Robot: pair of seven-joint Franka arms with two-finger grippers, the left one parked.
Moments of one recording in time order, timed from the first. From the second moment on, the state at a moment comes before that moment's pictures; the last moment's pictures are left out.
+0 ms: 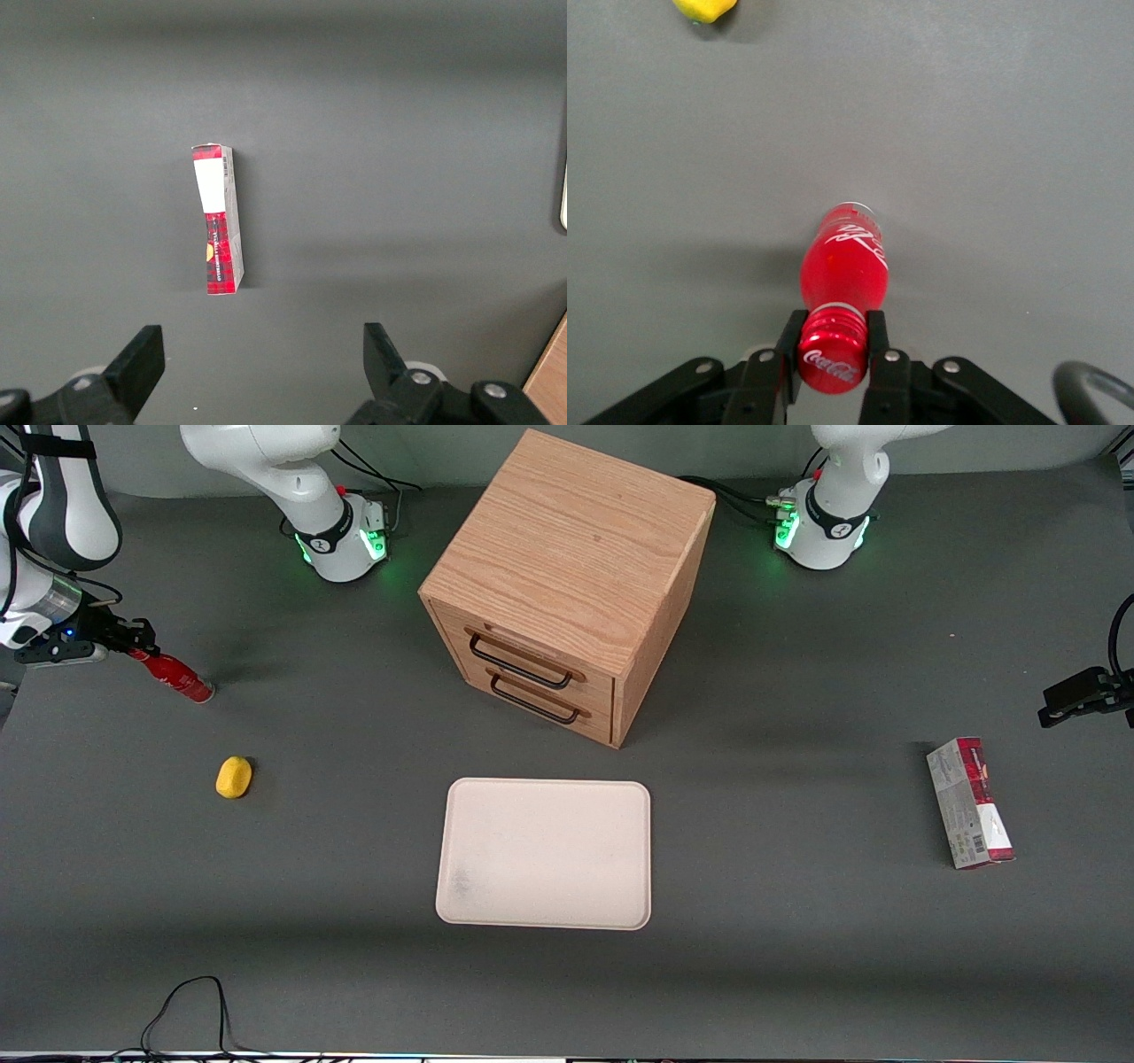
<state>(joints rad) 0.17 -0.28 -0.86 -2.56 -0.36 2.29 -0.50</state>
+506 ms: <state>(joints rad) 0.18 -0.28 -0.47 -2.27 -0.24 1.86 -0.29</state>
